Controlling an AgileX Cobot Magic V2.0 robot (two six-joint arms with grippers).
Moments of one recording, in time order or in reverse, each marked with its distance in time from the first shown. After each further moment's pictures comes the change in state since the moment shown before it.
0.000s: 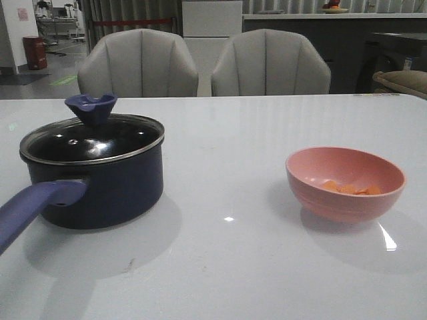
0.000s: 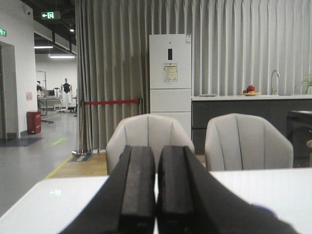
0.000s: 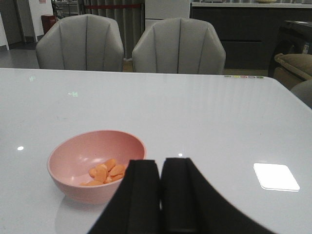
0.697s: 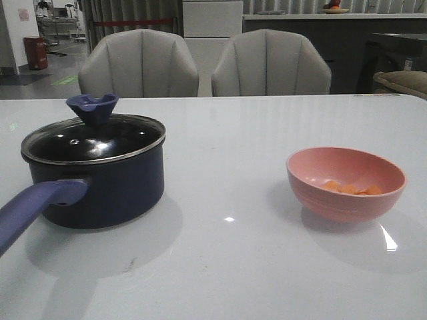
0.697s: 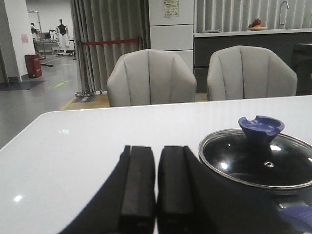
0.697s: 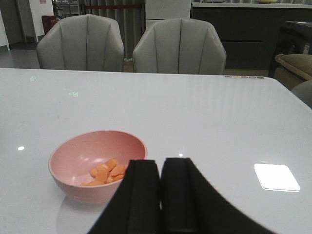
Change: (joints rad) left arm 0.000 -0.004 0.140 0.021 0.106 0.000; right arm 0.000 0.000 0.000 0.000 0.000 0.000
